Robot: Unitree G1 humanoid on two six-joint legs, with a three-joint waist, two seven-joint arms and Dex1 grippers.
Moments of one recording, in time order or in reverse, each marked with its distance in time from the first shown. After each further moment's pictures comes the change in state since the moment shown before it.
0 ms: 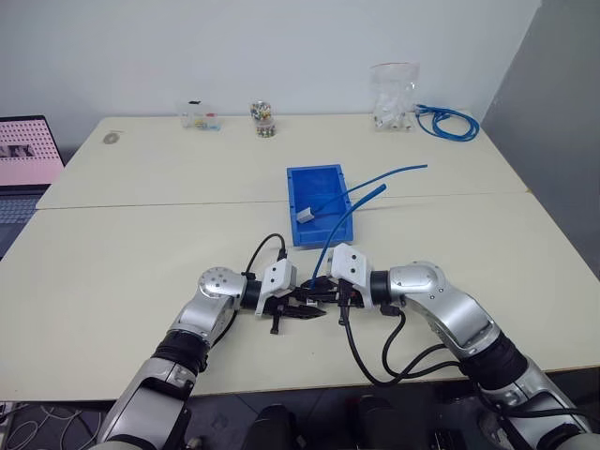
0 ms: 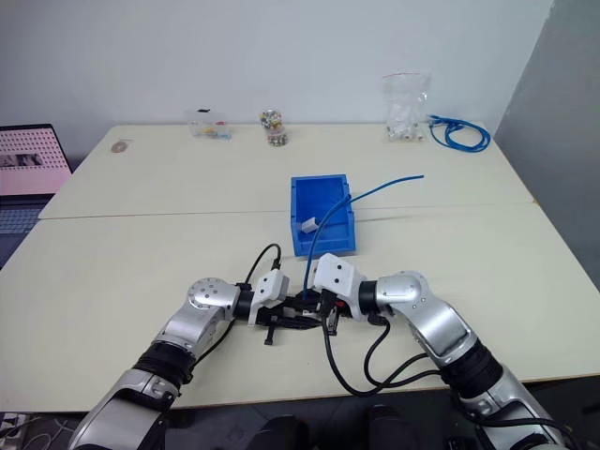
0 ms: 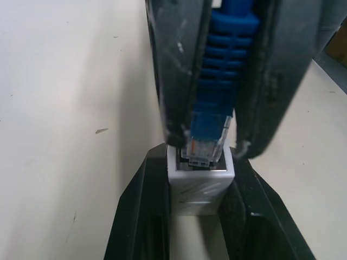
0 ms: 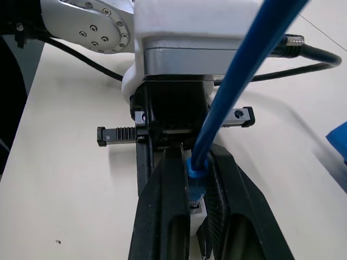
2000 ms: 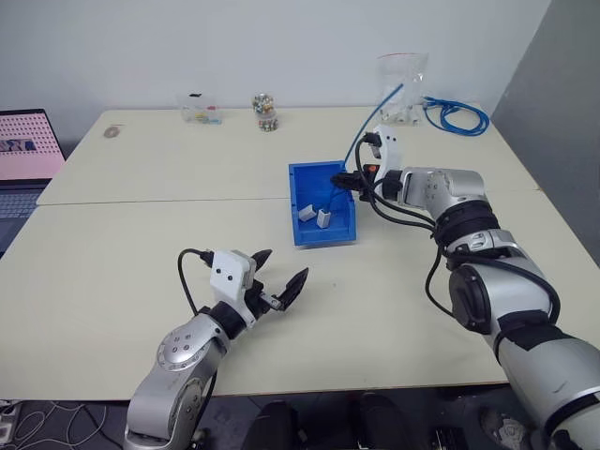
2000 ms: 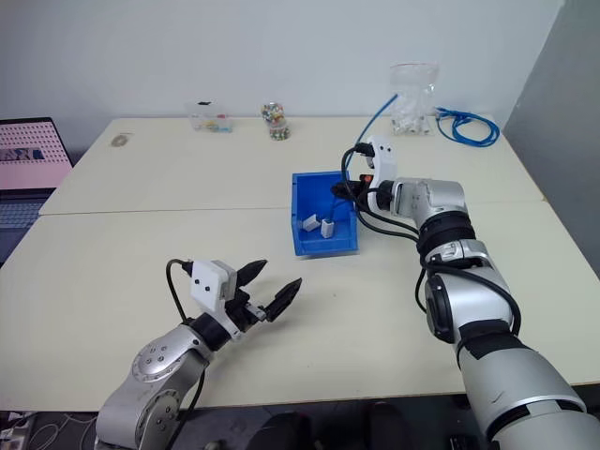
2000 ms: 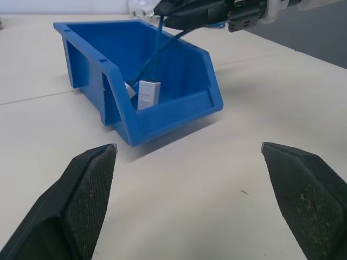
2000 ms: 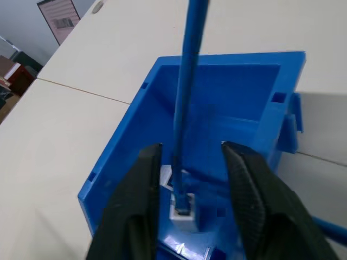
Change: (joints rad) left arm 0.555 -0.160 0.294 -1.075 -0.153 0.645 0.950; right arm -0.795 0.176 -0.576 1.178 0.118 0.273 -0.241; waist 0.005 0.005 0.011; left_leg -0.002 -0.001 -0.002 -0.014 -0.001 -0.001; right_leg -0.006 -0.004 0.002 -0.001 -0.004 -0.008
